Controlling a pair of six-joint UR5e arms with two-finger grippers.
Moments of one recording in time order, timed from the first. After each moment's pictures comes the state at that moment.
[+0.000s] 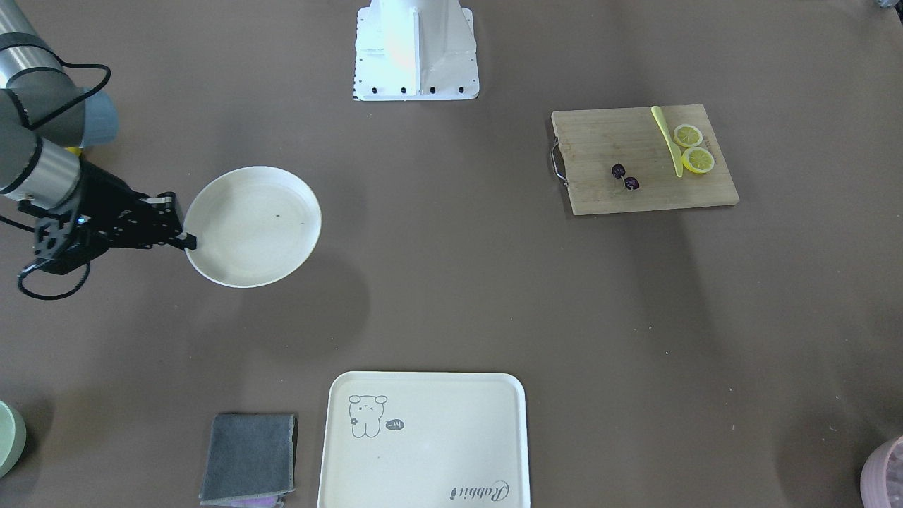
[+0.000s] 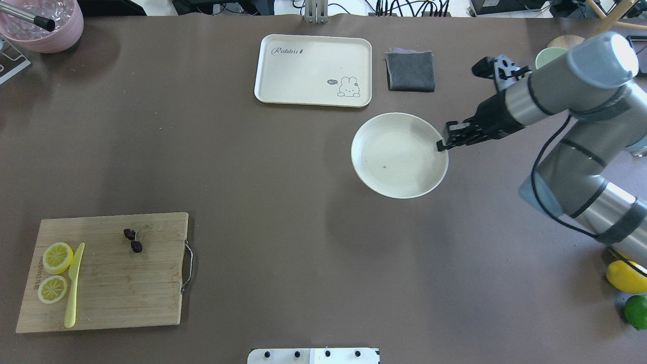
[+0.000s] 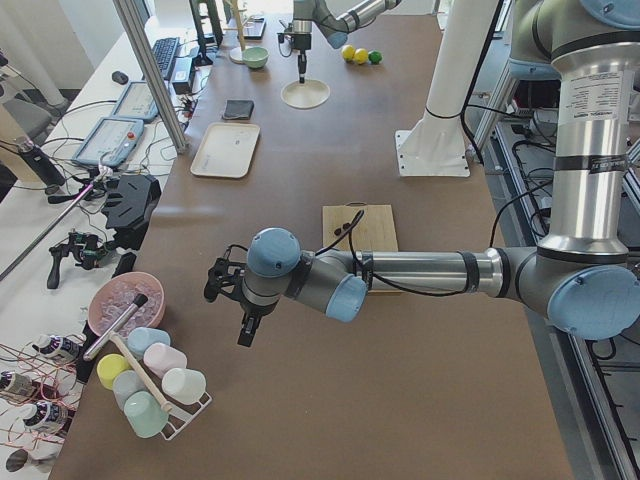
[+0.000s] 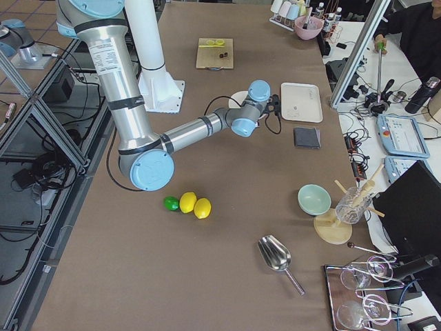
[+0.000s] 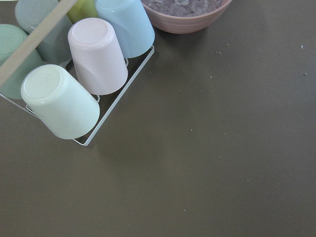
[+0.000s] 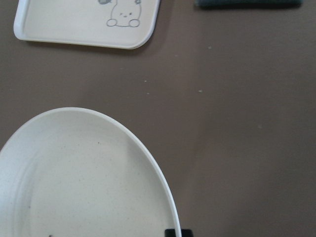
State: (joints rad) left arm -1.59 -1.54 -1.59 -2.00 -2.36 -0.14; right arm 0.84 -1.23 1.63 -0.89 2.28 1.05
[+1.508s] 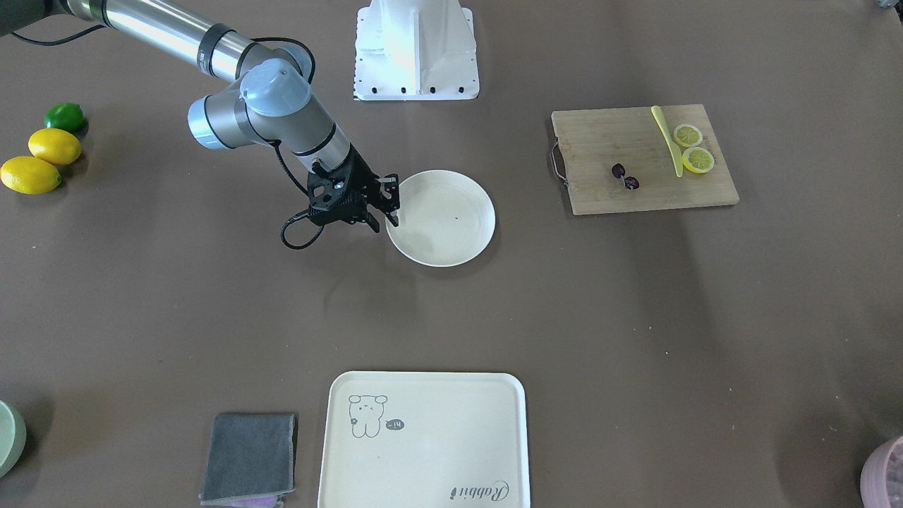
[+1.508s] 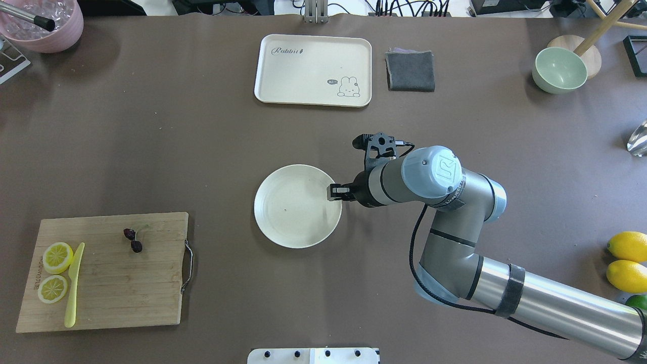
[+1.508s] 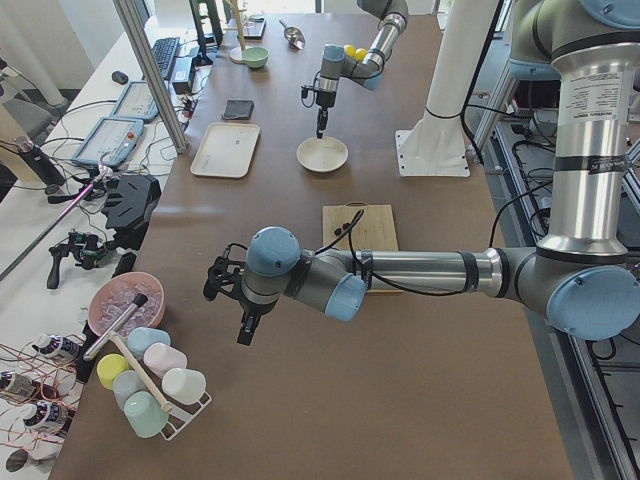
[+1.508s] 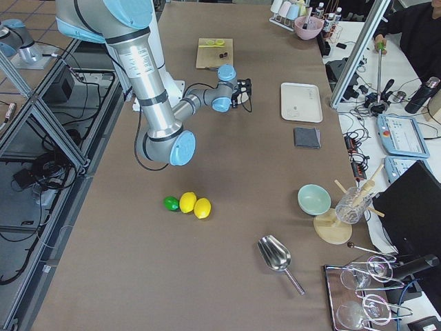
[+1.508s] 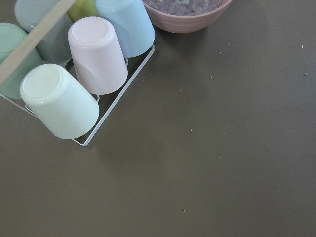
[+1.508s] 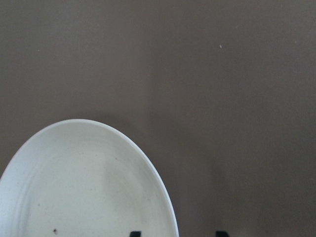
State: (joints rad) left arm -1.58 -1.55 -1.60 -2.00 -2.37 -0.18; right arm 0.50 -1.05 1.55 -0.89 1.84 1.28
